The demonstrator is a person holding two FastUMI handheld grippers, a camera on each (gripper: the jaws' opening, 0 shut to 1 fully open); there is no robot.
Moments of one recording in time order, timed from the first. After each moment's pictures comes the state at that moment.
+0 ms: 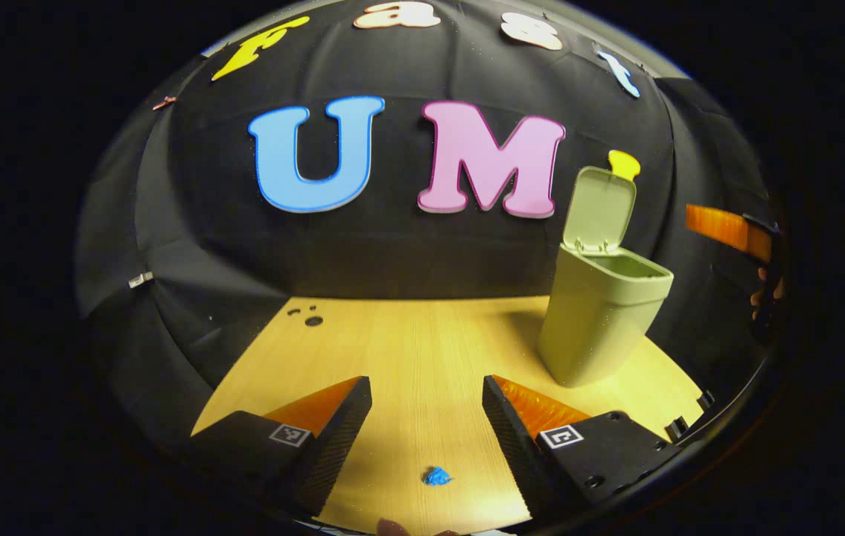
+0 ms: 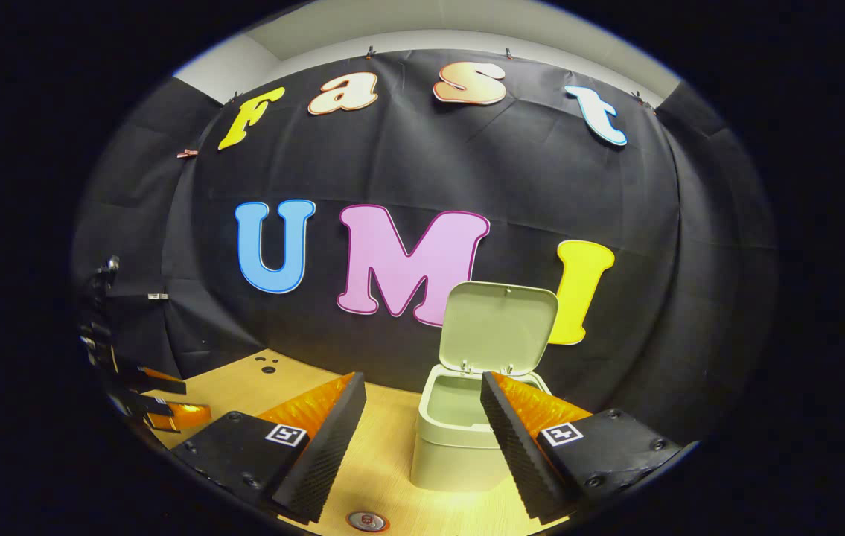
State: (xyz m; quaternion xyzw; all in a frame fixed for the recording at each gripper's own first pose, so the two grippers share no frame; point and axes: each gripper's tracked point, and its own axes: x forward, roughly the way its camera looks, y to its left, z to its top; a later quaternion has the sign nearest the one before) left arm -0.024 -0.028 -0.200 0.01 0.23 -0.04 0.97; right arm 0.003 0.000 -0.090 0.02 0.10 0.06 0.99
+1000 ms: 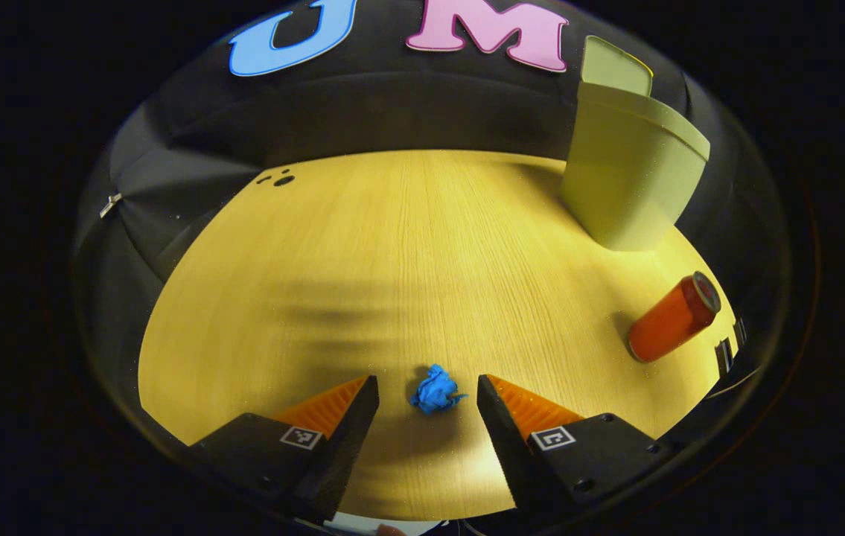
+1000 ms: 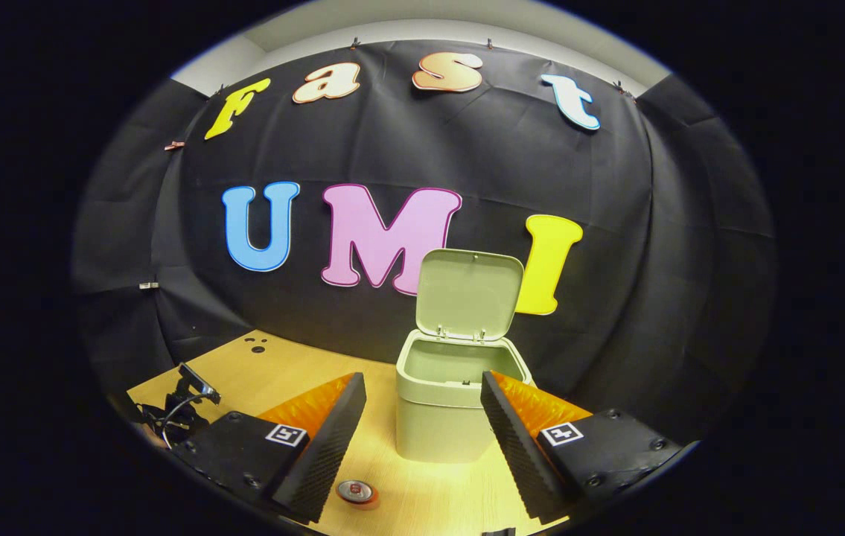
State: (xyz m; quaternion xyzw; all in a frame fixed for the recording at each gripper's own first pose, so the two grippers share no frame) left arm -0.056 -0.034 -0.409 0.02 0.44 -0.04 0.90; right arm -0.047 -0.032 -0.110 0.02 0.14 0.02 0.99
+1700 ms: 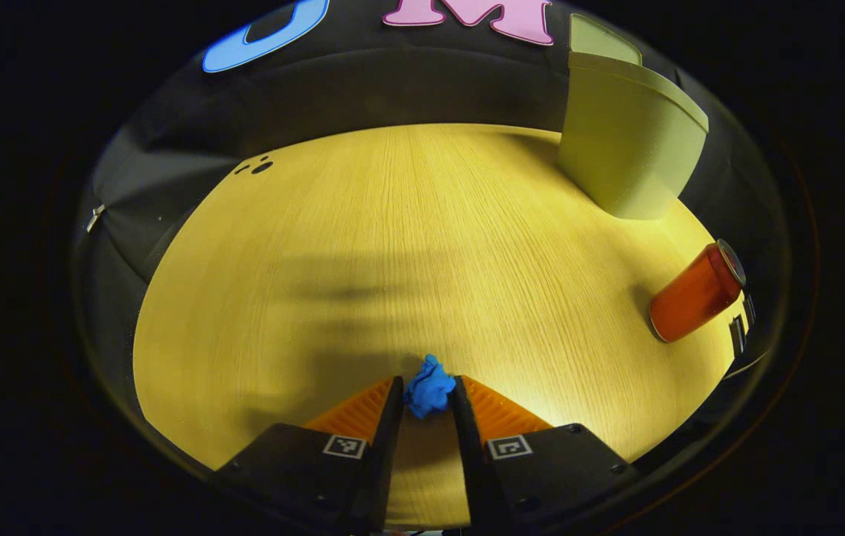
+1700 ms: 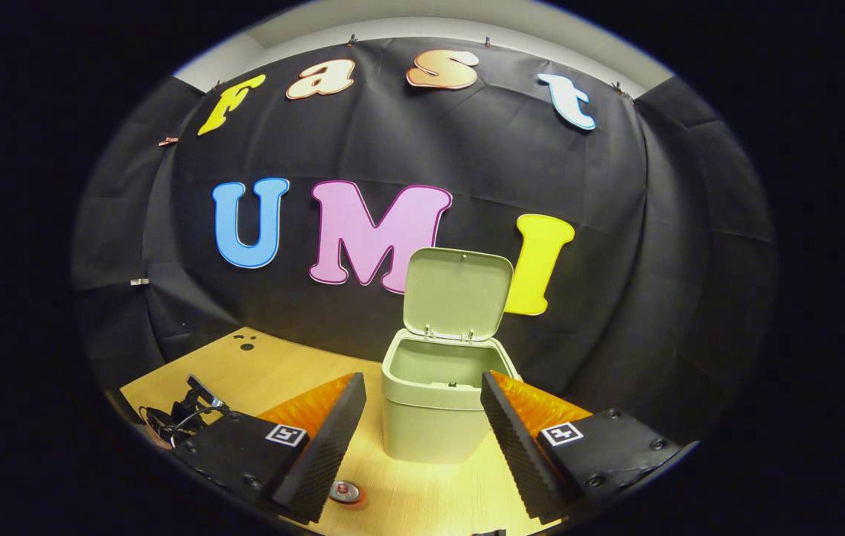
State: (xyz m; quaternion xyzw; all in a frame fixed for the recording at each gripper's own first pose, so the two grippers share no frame) left arm -0.050 -0.038 -0.436 0.04 0.47 -0.06 0.88; right arm -0.038 -0.040 -0.114 0.01 0.14 0.01 0.99
